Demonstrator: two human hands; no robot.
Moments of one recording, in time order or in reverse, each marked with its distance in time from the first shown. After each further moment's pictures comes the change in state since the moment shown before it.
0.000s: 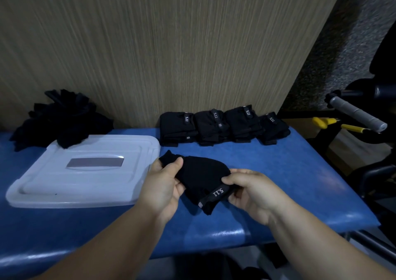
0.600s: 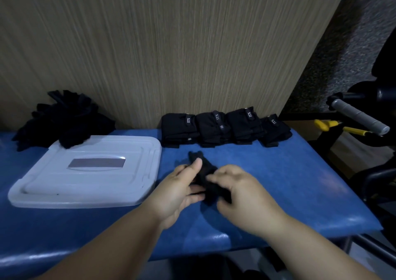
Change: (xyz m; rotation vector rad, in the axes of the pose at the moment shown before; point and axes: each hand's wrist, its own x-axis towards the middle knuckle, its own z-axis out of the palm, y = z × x) left_hand -0.002 -0.003 -0.002 0.411 -0.281 -0.194; right_hand -0.009 0.011 0.006 -1.242 -0.066 -0.819
